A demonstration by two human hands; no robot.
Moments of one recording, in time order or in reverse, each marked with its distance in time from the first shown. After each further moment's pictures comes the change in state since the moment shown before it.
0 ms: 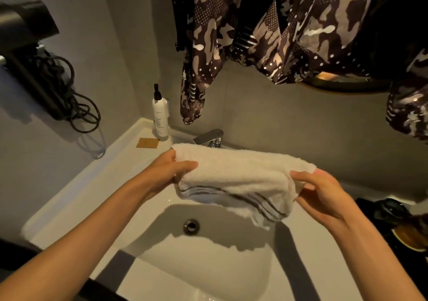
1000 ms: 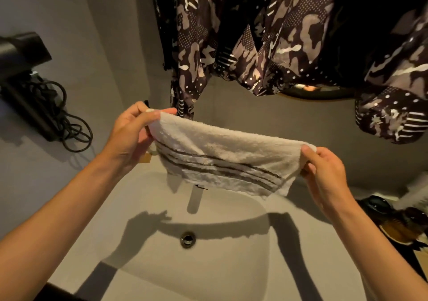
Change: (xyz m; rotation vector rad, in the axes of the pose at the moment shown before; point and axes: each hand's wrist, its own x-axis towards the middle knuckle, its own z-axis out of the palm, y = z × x) left_hand -0.035 0.104 -0.023 -0.329 0.039 0.556; right_hand 0.004 -0.035 -0.007 -0.056 0.291 -0.410
